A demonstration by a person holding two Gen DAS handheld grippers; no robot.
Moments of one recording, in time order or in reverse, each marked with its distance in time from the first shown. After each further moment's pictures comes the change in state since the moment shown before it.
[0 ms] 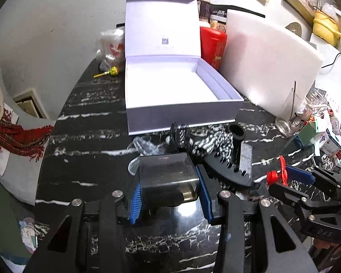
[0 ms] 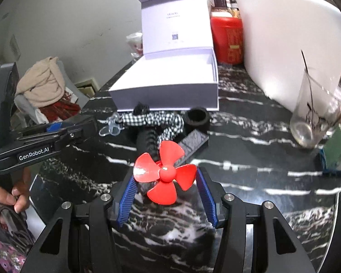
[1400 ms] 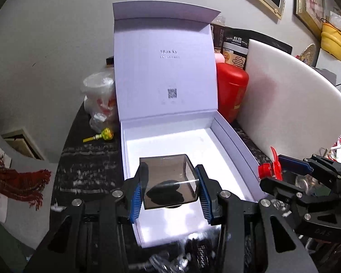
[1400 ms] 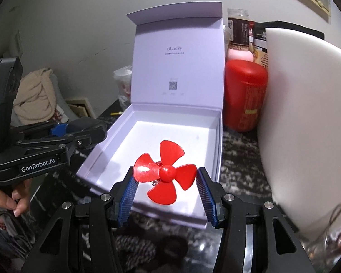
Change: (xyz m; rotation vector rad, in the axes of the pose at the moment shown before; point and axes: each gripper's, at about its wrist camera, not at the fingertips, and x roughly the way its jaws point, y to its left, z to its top) left arm 0.070 0.021 0.145 0.039 -0.098 0.000; right arm 0.075 -0.028 0.155 -0.115 -0.090 -0.021
